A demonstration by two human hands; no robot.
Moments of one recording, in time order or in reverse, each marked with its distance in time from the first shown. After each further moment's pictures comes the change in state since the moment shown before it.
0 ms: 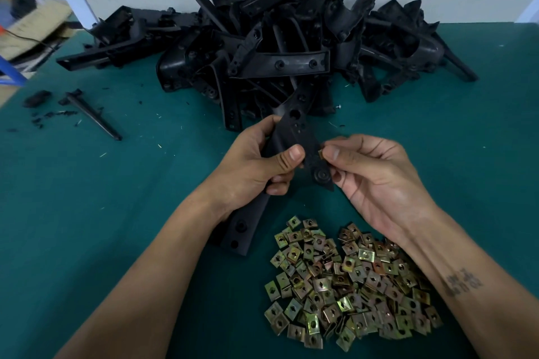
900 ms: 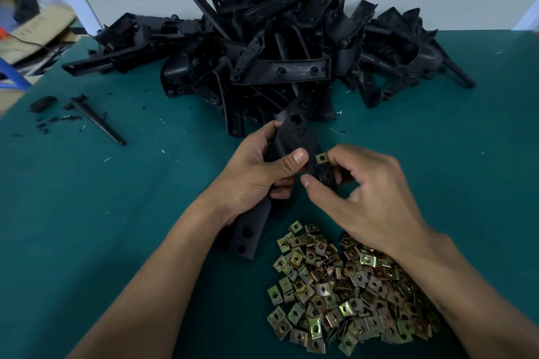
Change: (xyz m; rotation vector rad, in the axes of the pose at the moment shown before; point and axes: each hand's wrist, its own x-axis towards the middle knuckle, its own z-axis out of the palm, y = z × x) left_hand 0.000 -0.002 0.000 0.005 0.061 -0.004; right_hand -0.007 0.007 -0.003 -1.297 -0.065 -0.652
